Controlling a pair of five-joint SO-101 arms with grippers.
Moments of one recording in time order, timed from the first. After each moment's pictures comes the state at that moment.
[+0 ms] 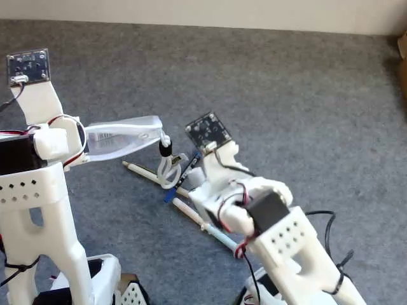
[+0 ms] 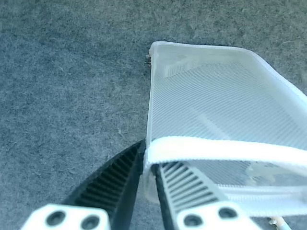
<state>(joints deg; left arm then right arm) -17.3 -30.9 7.3 95.0 9.8 -38.9 -50.1 39.3 72.7 1.5</state>
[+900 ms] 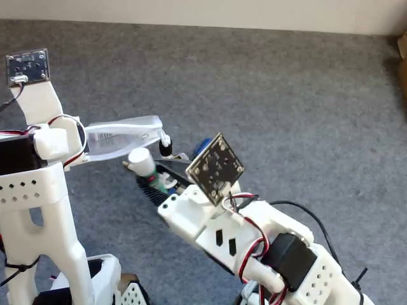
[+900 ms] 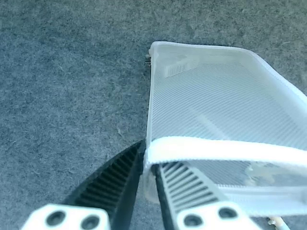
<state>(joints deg) -17.3 -30.9 7.3 95.0 10.2 -55.0 -64.2 36.5 50.1 1.0</state>
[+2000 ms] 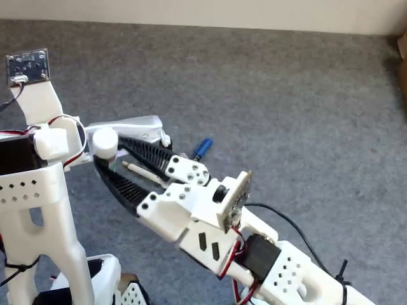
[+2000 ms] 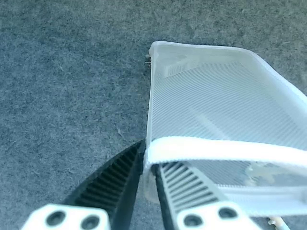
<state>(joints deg) -17.3 -30.9 7.3 95.0 10.2 -58.1 -64.2 56.0 -4.5 1.0</state>
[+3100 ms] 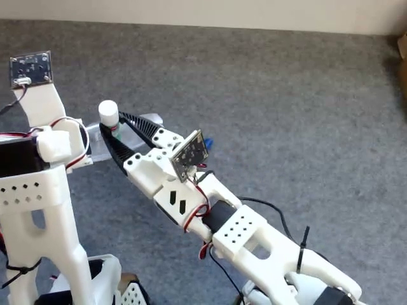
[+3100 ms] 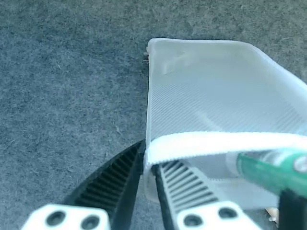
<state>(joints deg) -17.3 -31.6 9.3 94.5 10.2 -49.4 -33.7 56.9 -26.0 0.9</state>
